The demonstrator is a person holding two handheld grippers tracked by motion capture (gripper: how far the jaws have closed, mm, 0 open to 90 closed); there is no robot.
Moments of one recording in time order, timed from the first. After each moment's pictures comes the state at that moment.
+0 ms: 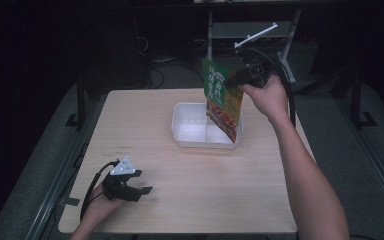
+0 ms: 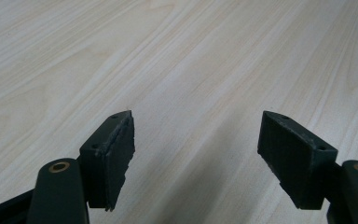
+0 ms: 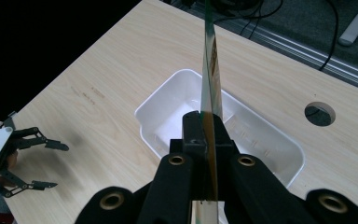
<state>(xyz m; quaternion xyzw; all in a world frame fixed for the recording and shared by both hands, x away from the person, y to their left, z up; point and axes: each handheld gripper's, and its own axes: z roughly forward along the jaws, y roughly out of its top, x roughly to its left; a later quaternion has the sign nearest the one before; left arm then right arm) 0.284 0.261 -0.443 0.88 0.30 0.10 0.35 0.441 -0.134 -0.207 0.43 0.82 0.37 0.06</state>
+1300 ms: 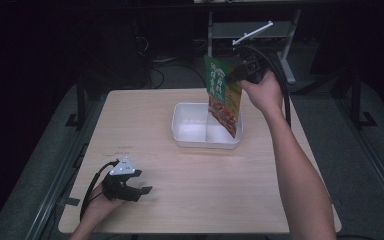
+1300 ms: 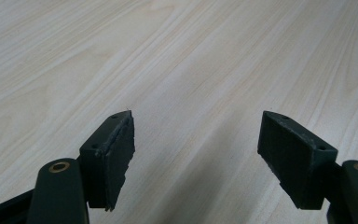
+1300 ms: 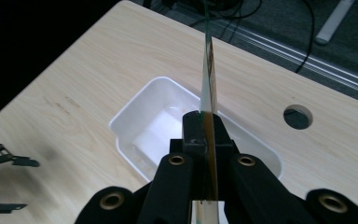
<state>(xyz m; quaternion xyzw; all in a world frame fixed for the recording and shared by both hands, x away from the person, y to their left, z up) 0.284 0.262 -0.442 0.88 0.30 0.10 0.36 0.463 -0.132 -0.215 0.46 0.81 0.35 0.09</state>
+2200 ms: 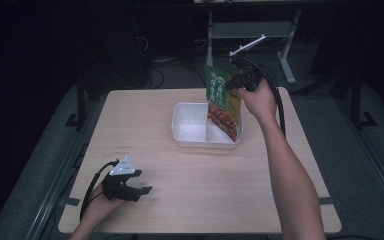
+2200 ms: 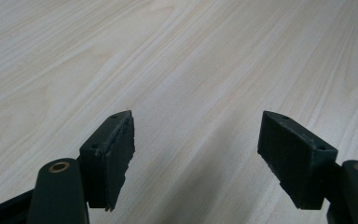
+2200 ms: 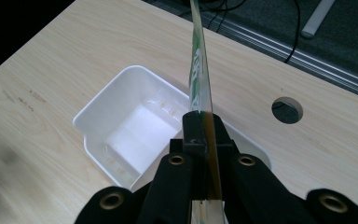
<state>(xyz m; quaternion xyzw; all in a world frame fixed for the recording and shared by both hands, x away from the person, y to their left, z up) 0.284 0.262 -0.443 0.88 0.30 0.10 0.36 0.478 -0.130 -0.254 0.46 0.82 0.33 0.11</state>
